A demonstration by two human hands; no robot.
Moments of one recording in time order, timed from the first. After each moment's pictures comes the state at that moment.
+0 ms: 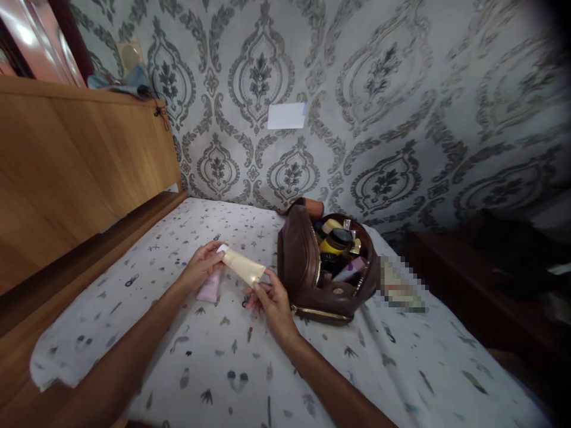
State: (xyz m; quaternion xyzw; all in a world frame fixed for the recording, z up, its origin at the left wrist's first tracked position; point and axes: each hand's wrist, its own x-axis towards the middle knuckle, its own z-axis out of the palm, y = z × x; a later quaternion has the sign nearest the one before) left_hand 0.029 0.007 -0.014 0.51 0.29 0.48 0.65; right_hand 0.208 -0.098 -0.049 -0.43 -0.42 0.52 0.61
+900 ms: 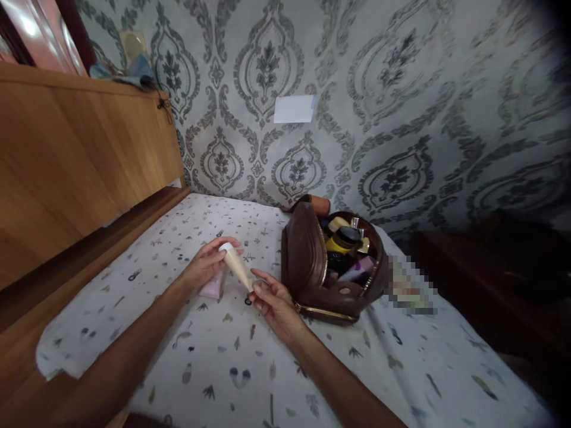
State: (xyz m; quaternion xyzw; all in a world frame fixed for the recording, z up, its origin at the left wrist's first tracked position) left_hand 0.024 -0.003 -0.005 0.53 0.21 0.43 0.70; right_hand 0.212 -0.103 -0.040 -0.35 -0.29 0.67 0.59
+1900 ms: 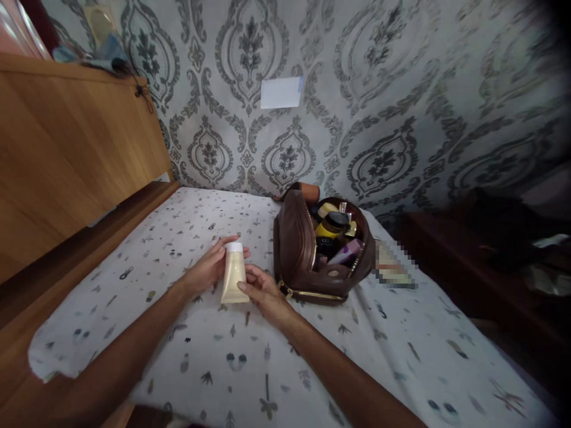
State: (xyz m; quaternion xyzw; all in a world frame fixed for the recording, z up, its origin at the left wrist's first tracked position) left_hand 0.044 -0.024 -0.011 0.48 0.19 0.35 0.78; right_hand 0.206 -0.102 -0.047 -0.29 -0.40 0.67 0.55
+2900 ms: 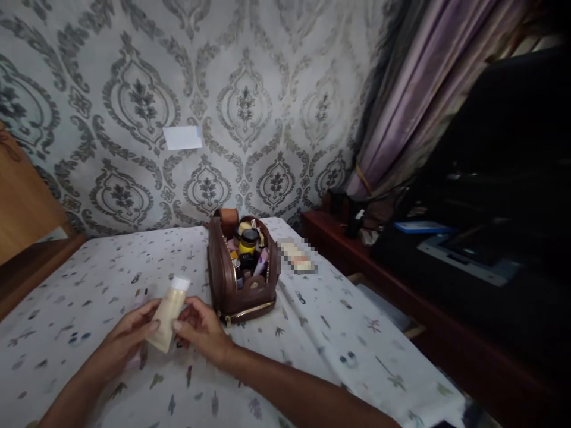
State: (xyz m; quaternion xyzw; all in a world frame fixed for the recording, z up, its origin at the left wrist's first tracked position) left_hand 0.037 -0.025 -0.006 0.58 0.34 0.26 0.69; right_hand 0.207 -0.104 -0.043 -0.36 -0.44 0.54 0.62
